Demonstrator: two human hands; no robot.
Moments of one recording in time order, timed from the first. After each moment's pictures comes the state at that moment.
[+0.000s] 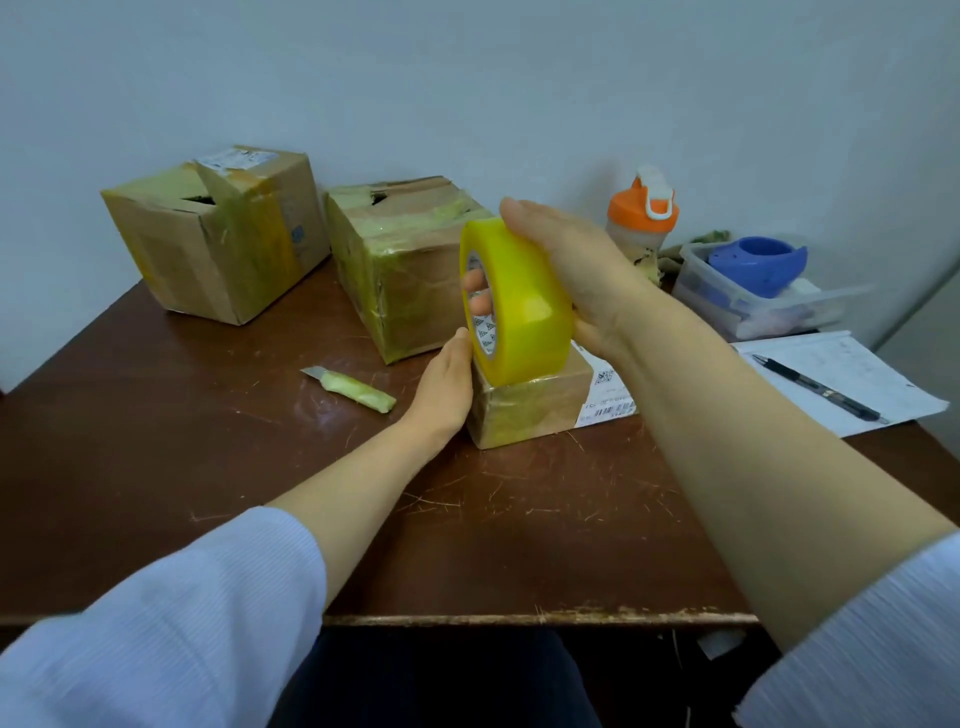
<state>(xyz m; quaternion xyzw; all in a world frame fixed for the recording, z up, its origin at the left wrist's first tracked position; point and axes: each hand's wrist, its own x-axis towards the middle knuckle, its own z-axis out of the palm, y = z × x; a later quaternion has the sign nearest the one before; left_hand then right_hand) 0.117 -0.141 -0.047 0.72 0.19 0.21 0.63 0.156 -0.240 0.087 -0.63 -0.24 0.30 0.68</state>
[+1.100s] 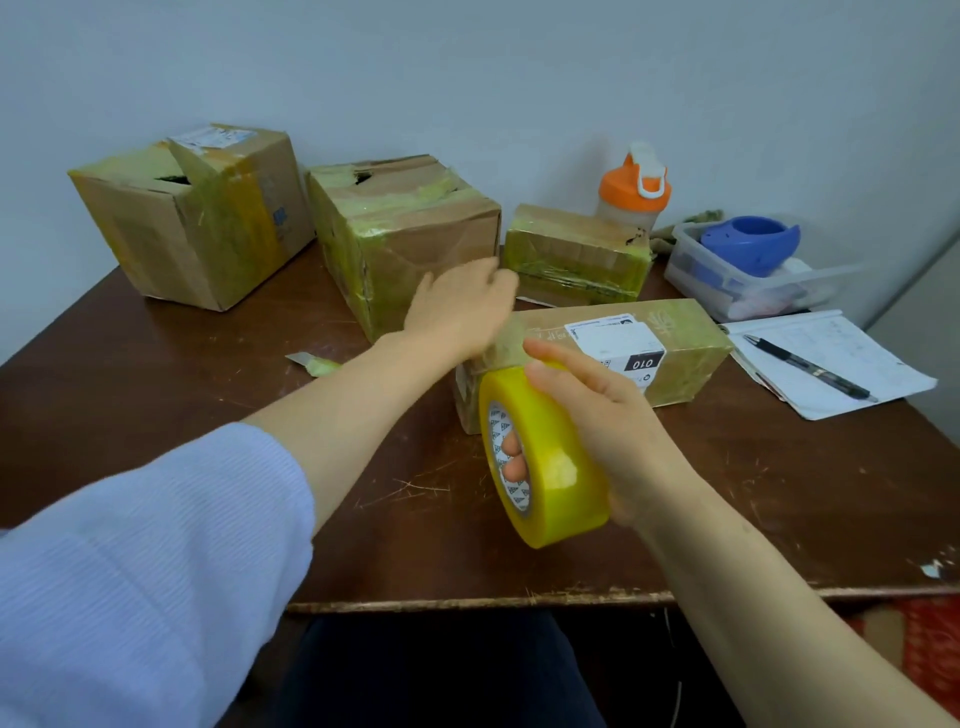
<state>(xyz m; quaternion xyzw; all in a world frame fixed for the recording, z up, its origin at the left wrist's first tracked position) 0.148 -0.141 0.005 0.92 0.16 0.16 0.32 0.106 -0.308 0.009 -0.63 -0.14 0.31 0.70</state>
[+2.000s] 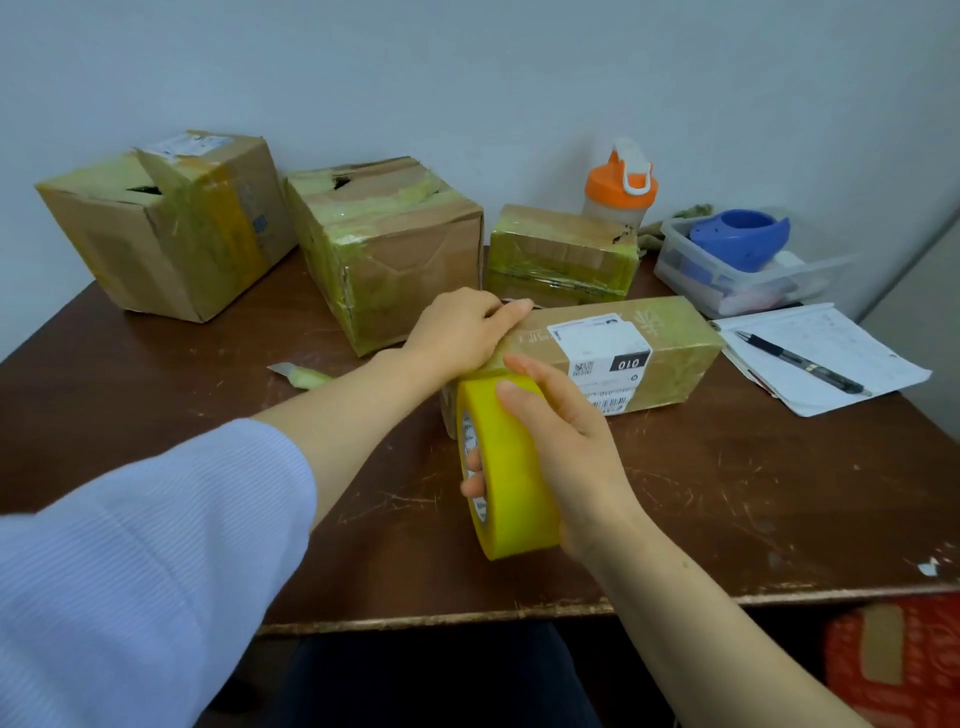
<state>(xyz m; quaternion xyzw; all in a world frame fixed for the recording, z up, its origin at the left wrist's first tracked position) 0.163 -0.139 -0.011 0.94 0.11 0.13 0.30 0.097 -0.296 -0.016 -0.58 -0.13 0.29 0.75</state>
